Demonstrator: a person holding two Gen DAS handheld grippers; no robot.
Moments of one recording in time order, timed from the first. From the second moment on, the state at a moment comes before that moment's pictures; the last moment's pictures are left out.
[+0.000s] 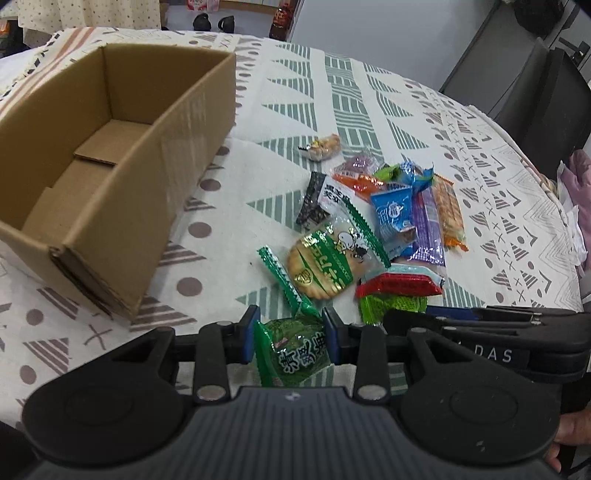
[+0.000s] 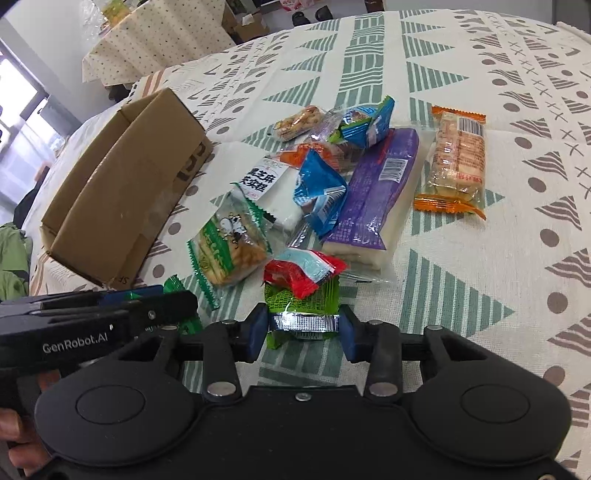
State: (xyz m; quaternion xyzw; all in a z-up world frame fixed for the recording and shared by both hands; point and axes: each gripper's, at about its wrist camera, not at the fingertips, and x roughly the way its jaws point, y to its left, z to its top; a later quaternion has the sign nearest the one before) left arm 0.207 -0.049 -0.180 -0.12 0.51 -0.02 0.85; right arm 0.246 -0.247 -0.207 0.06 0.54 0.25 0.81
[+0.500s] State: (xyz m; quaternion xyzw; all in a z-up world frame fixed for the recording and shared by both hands) left arm 0.191 -0.032 -0.132 -0.12 0.47 0.00 0.87; right arm 0.228 -0.247 -0.174 0.09 0.51 0.26 0.82
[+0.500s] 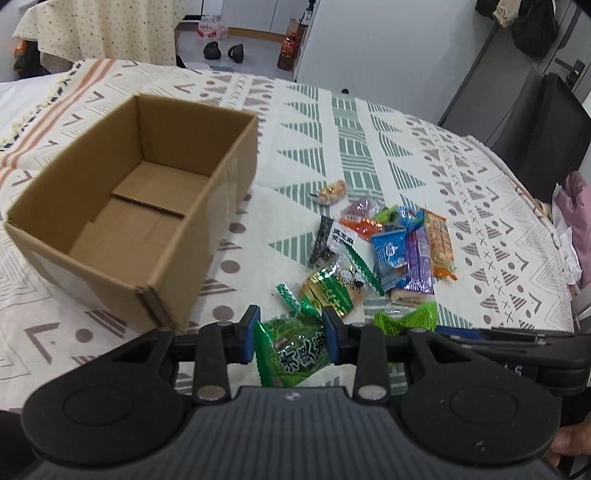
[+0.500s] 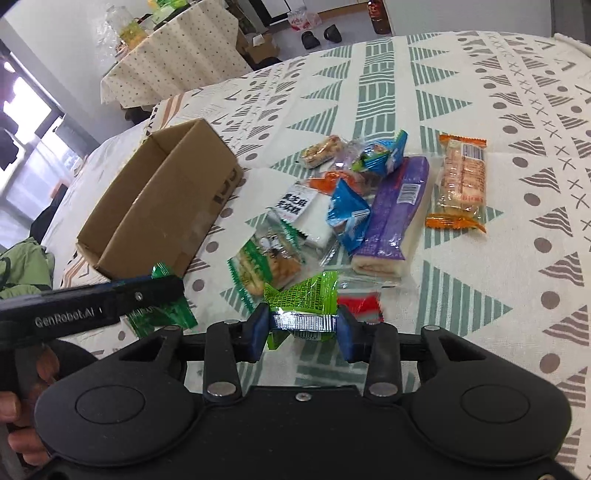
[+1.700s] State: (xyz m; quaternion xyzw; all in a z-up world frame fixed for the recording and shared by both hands) left arm 0.149 0.047 -0.061 -0.15 0.40 0.03 0.91; right arm 0.187 -0.170 -0.070 0.05 0.42 0.28 0.86
